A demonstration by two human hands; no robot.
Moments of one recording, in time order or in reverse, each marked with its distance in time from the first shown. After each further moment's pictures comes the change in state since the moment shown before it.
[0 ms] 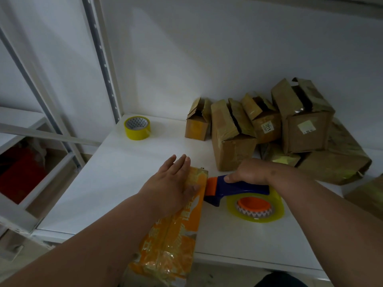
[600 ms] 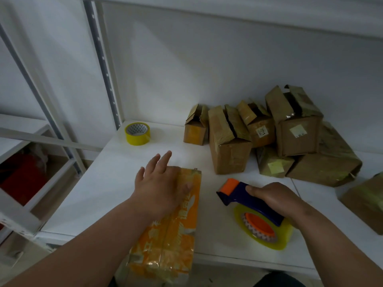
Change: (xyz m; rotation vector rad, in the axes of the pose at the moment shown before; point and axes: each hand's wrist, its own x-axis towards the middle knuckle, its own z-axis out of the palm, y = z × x) left_hand -0.026 0.001 -0.009 -0.102 0.226 -0.102; right_hand -0.046 0.058 0.047 0.559 0.236 0.126
